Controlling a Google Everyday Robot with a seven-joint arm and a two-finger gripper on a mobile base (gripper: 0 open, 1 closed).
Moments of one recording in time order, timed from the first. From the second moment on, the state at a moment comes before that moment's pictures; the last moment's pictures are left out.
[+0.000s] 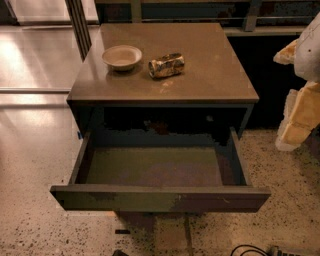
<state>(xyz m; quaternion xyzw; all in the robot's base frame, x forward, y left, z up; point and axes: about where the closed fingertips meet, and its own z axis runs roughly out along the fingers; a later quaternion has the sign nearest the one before) 0.438 -0.217 0.976 -0.60 0.78 -0.03 0.16</state>
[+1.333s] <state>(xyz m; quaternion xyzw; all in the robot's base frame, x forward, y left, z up) 0.435 -0.214 0.974 -0.58 0.79 -0.04 0.18</state>
